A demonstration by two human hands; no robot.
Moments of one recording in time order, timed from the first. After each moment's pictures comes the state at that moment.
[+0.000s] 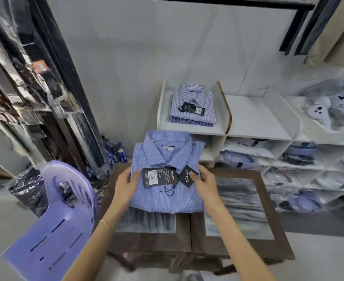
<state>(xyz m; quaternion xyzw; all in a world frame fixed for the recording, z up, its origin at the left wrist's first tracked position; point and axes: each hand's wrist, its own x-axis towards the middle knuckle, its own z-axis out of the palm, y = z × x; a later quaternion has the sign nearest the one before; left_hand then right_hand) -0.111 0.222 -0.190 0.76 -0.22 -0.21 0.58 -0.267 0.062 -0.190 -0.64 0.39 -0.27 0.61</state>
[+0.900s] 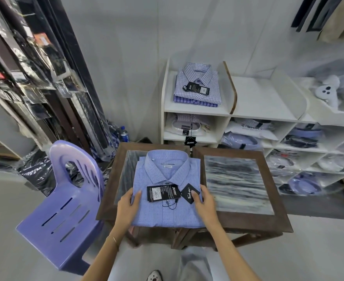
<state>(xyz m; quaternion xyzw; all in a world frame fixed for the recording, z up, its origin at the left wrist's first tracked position) -0.160 0.293 -0.303 0.80 -0.19 -0.25 0.51 -0.328 0.122 -0.306 -0.68 0.43 -0.21 0.55</state>
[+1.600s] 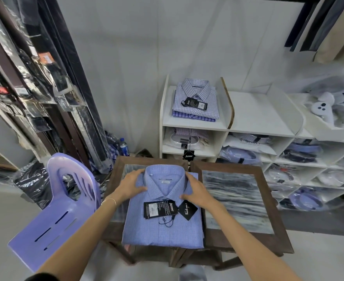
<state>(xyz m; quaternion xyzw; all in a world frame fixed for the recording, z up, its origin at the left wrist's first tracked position) -0.061 0.222 -0.268 0.83 -0.43 -0.25 0.27 -0.274 0.052 -0.253 -0.87 0.29 0.02 0.40</state>
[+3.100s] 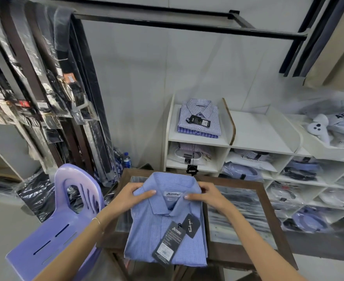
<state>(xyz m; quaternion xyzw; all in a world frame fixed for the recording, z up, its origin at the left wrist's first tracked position) -0.095 0.270 -0.190 0.72 -0.40 -0.32 0.48 -0.289 0.053 -0.184 -0.76 0.26 -0.03 0.60</state>
